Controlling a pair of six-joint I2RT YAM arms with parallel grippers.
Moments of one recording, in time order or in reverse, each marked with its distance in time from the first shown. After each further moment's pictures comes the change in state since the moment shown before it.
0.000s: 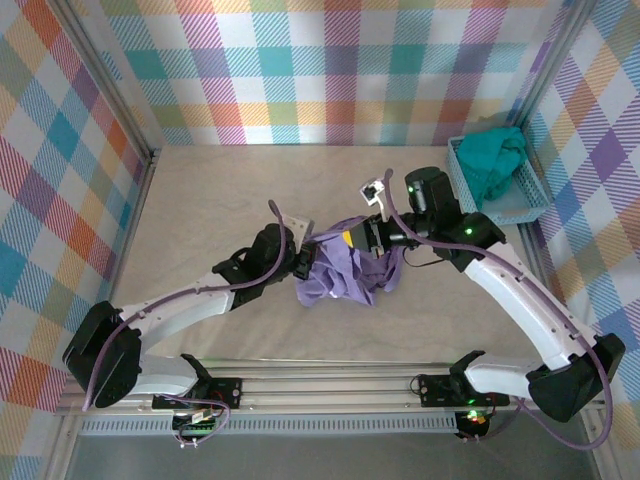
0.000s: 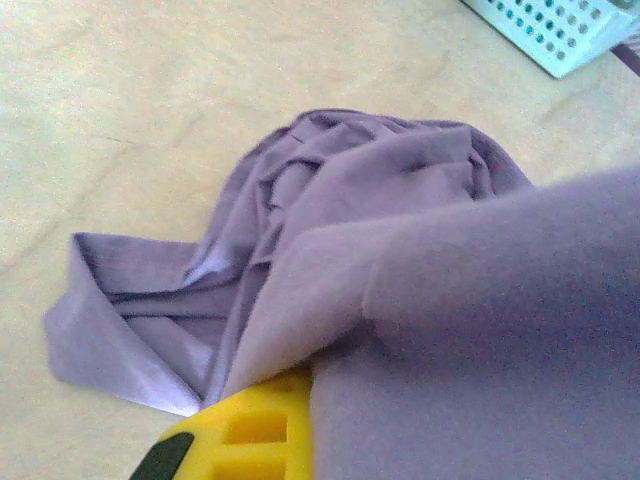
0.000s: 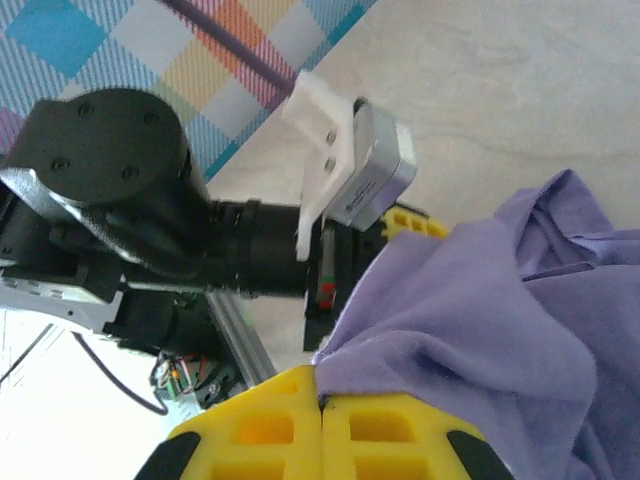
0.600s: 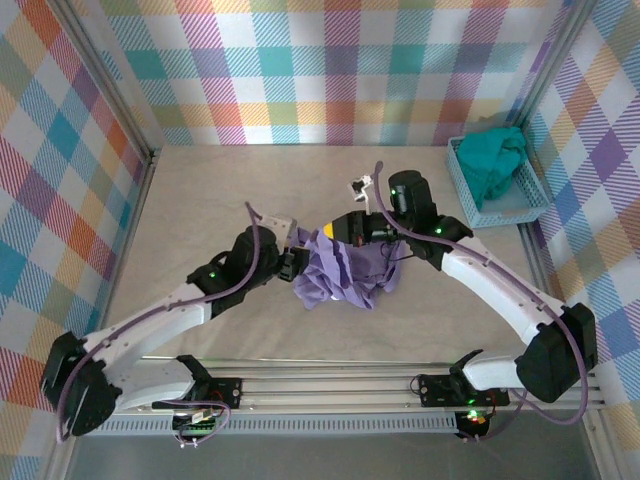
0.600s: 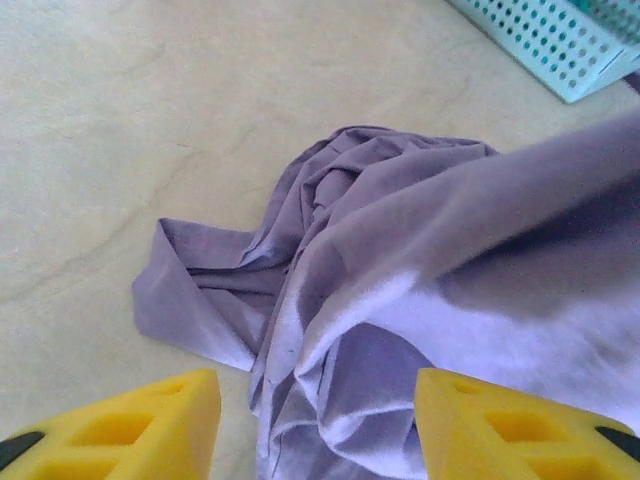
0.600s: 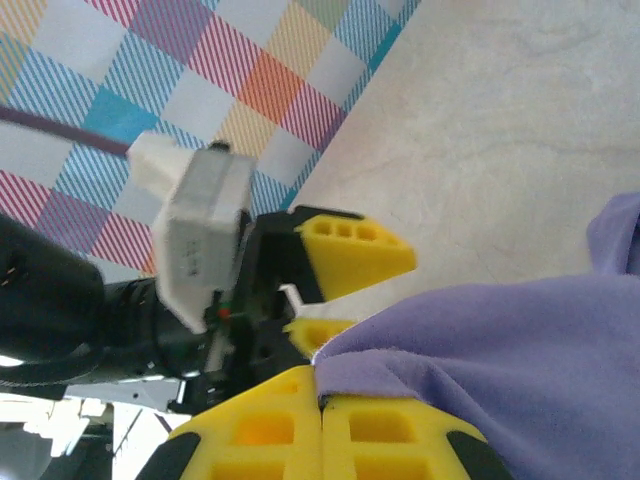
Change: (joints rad) left arm 0.008 -0.224 -0.015 -0.186 -0.037 -0.013; right arm 0.000 0.110 -0.159 0.437 -0.094 0.353
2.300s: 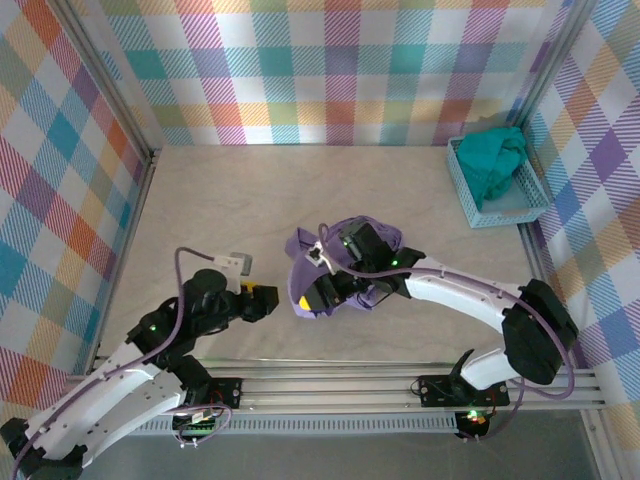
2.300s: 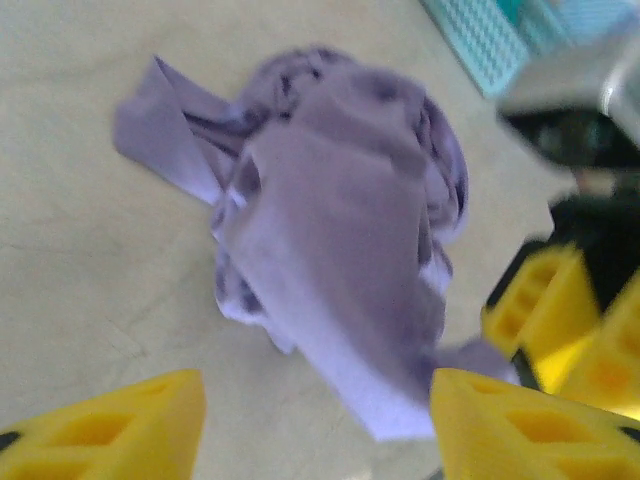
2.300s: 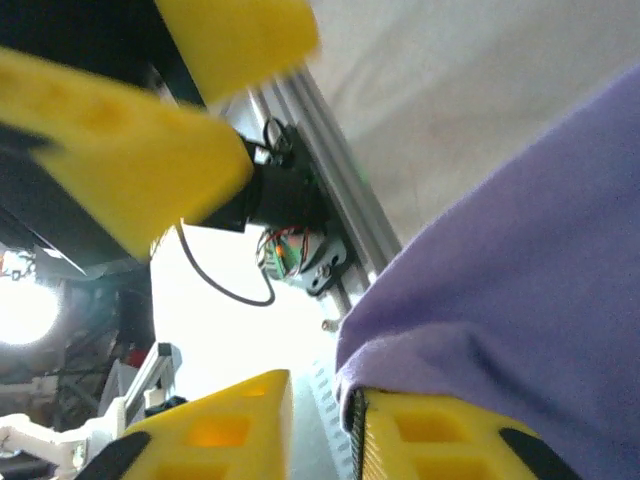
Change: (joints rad) left arm -0.013 -0.514 -0.196 -0.305 0.087 -0.288; right arm 0.263 0.111 -0.169 -0.048 -0.114 -0.103
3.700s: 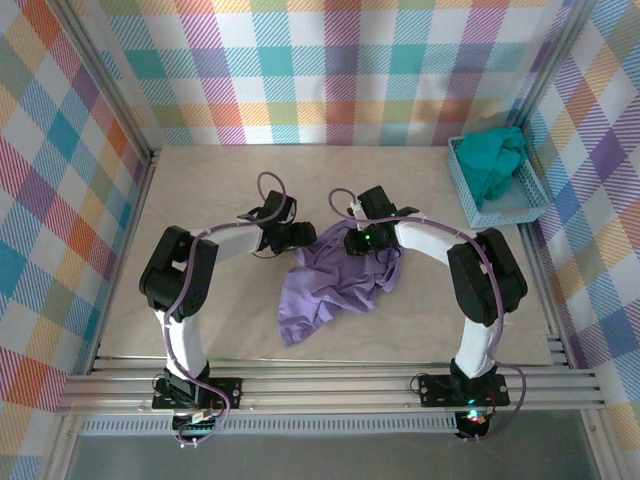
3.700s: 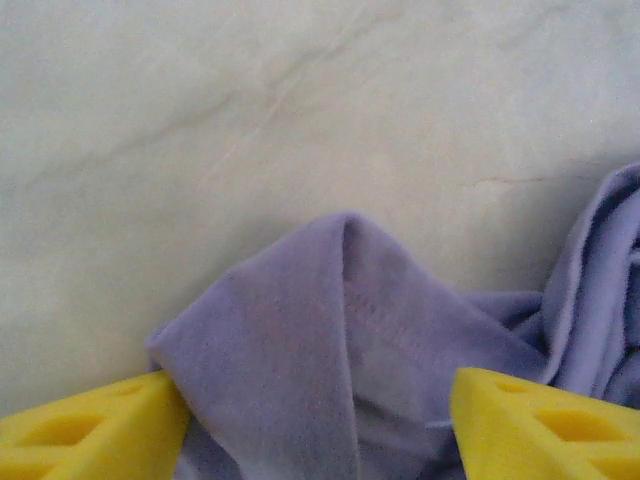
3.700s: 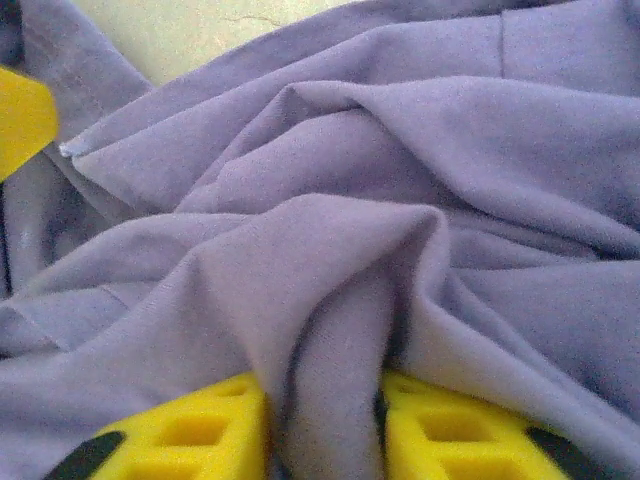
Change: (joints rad) left arm 0.296 1.358 0.601 0.330 0.177 -0.040; right arm -0.328 0.401 0.243 -0.123 0.661 -0.258
